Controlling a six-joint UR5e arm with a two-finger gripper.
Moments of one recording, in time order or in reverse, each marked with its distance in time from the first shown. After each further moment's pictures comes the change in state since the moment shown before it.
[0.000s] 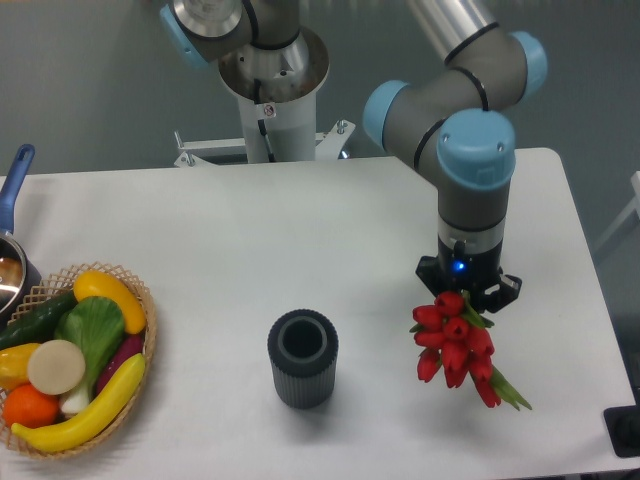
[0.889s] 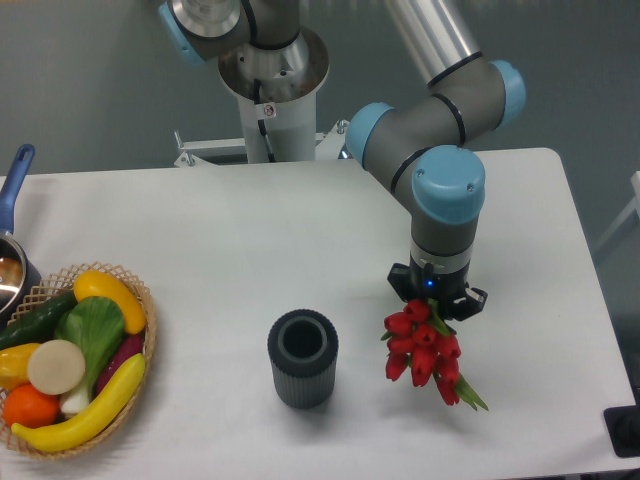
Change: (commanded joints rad) arm -0.021 -0.025 -0.092 0.015 -0.009 -0.002
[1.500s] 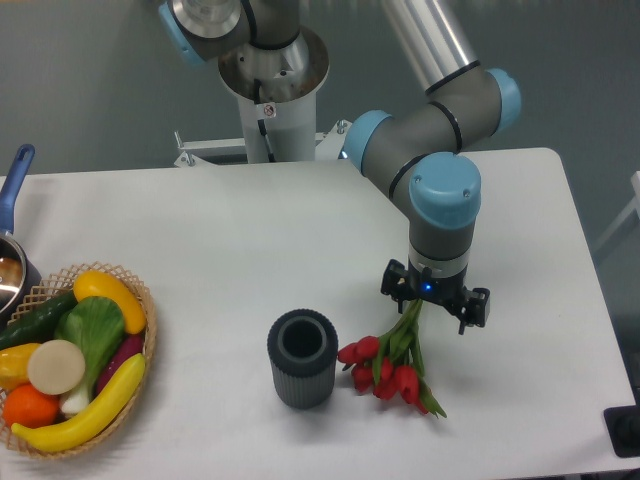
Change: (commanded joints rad) arm 0.029 0.034 0.000 0.060 -0.011 0.002
